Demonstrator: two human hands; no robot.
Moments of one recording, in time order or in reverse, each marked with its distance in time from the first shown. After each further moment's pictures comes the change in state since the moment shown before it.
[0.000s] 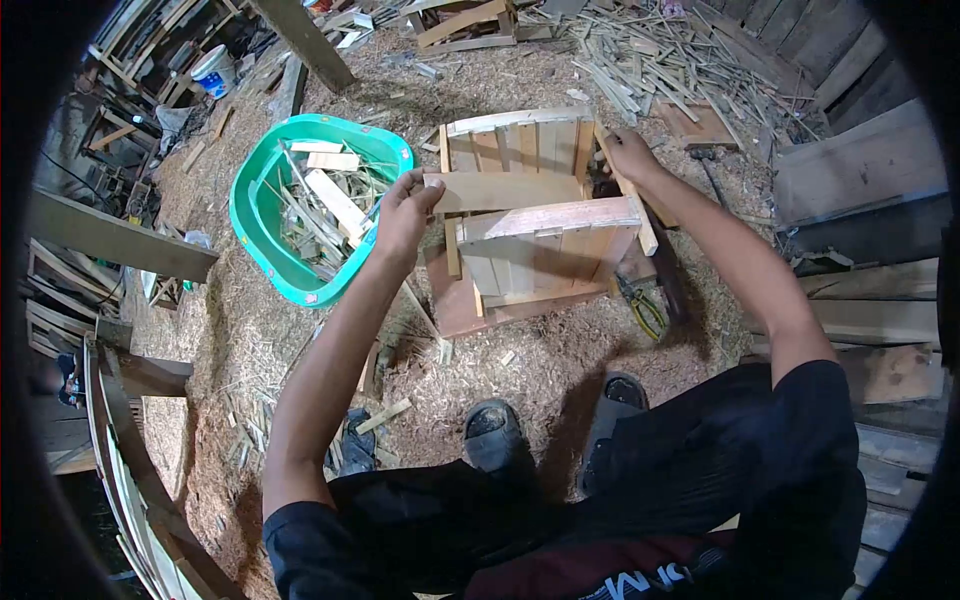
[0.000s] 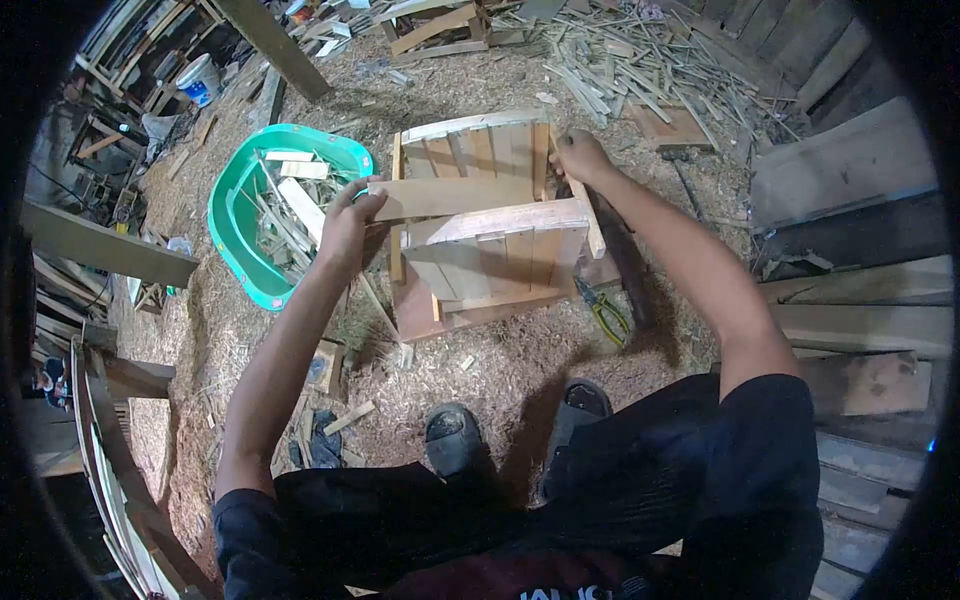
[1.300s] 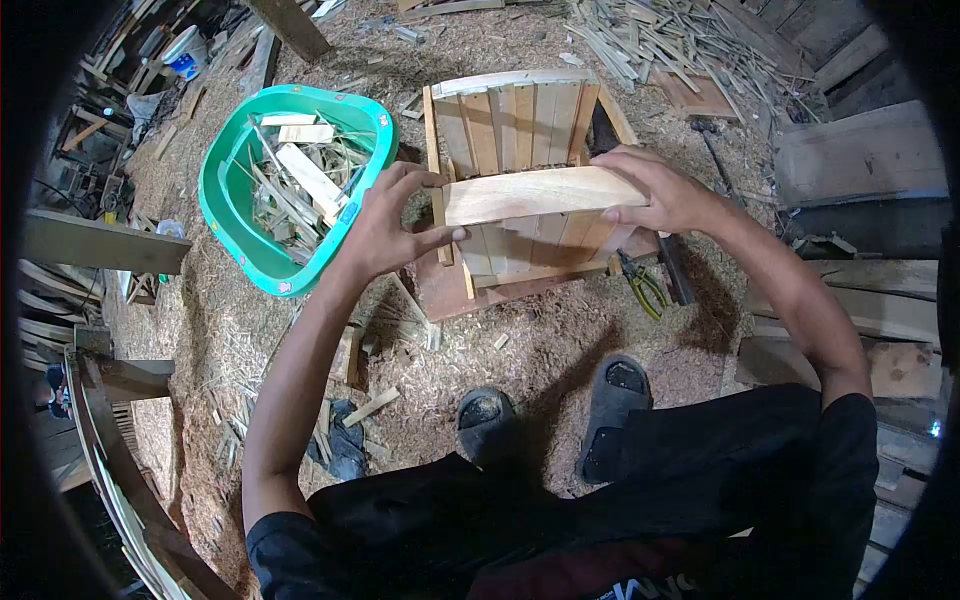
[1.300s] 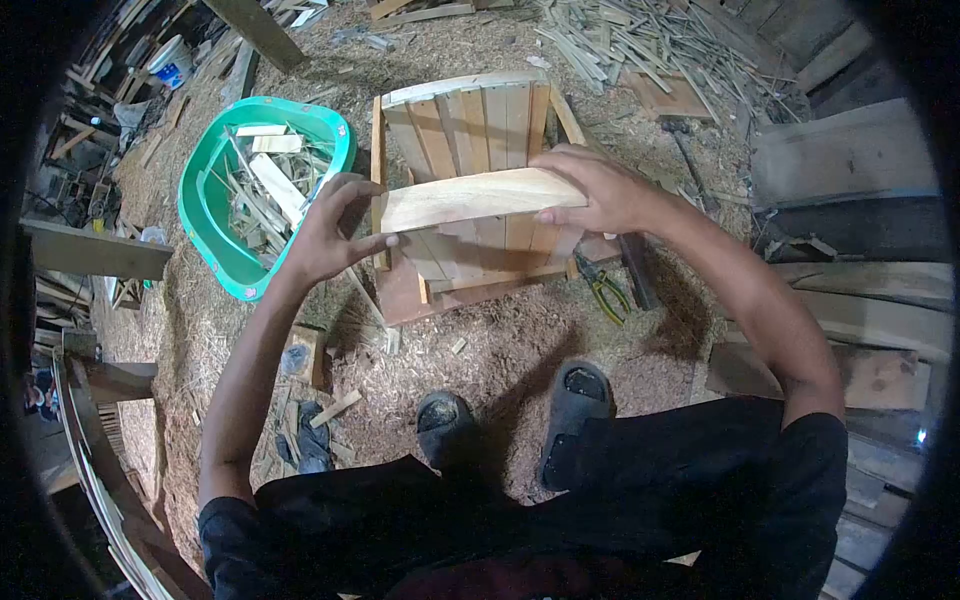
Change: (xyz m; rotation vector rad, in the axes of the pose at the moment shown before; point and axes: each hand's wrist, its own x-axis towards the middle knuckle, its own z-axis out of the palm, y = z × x) left_hand -0.024 0.004 -0.023 0.928 -0.375 0.520; right_hand -0.129 -0.061 -0.036 -0.347 -0.423 -0.640
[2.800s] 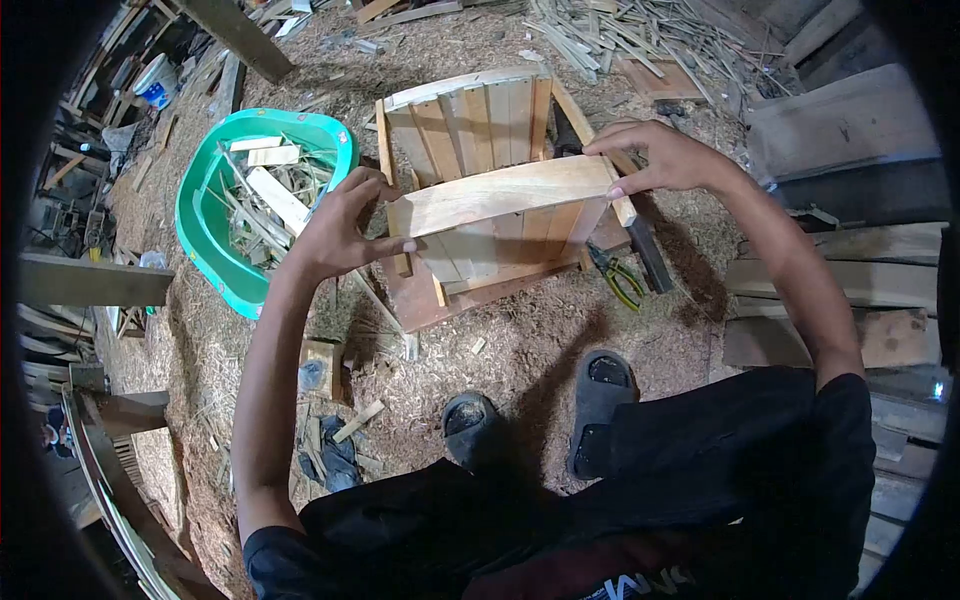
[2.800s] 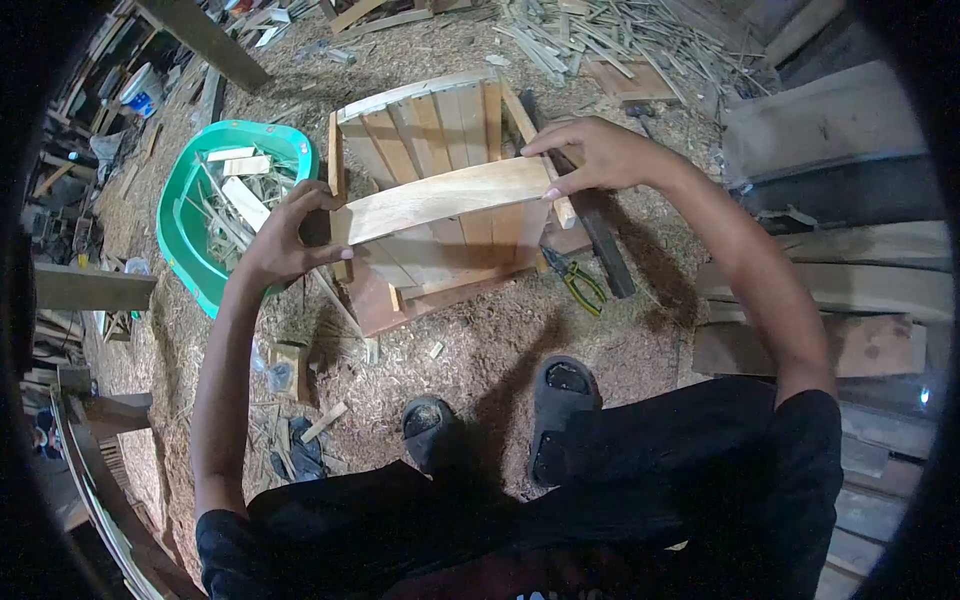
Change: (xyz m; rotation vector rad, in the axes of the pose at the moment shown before) left_hand 0.020 0.003 -0.021 0.061 -0.217 0.029; right_hand -0.018 0.035 -0.050 0.114 -0.123 0.084
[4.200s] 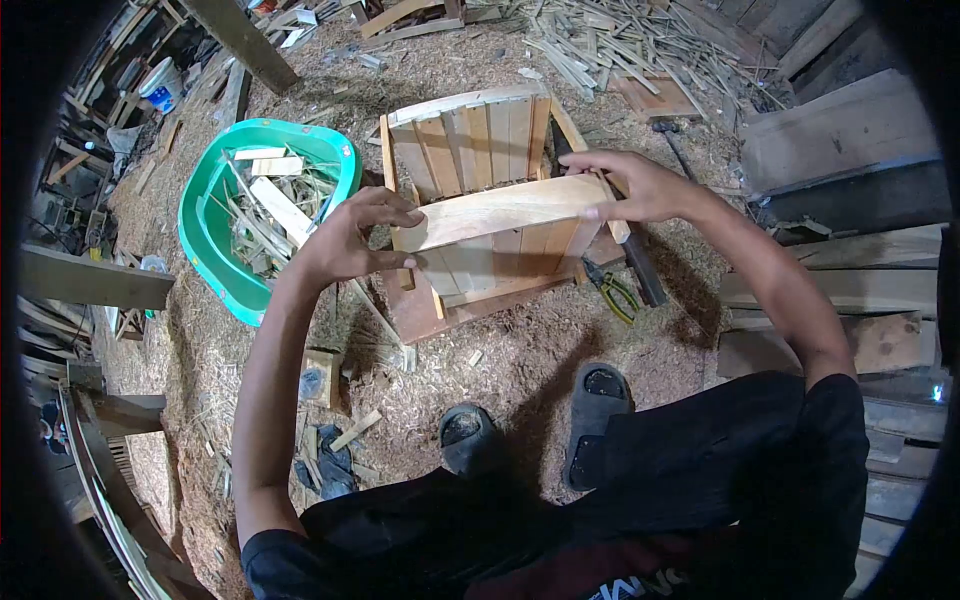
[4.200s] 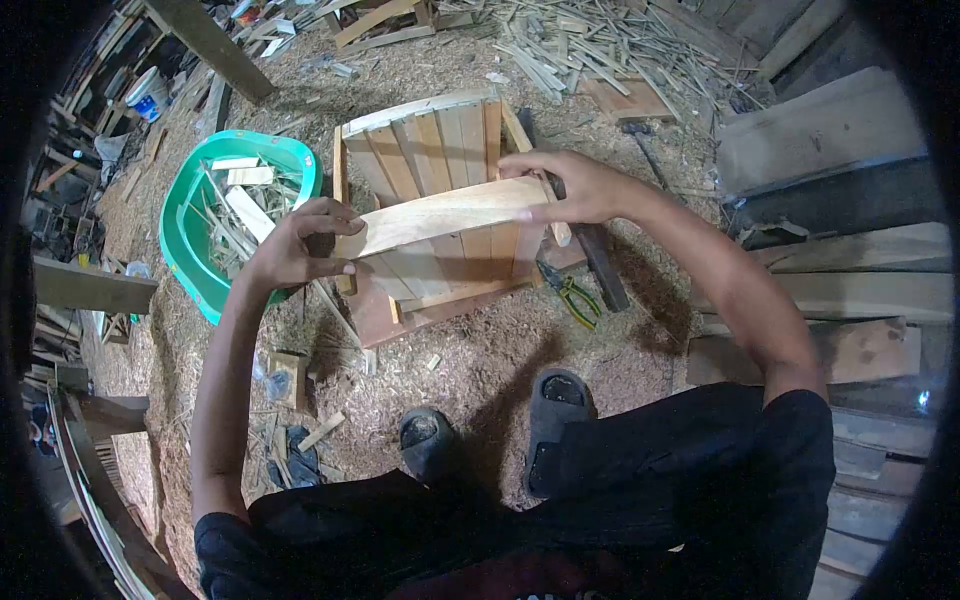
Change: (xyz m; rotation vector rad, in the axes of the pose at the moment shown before) left_hand 0.004 -0.006 0.002 -0.092 -0.018 0.180; right_hand 0.005 -0.012 0.029 0.161 0.105 -0.011
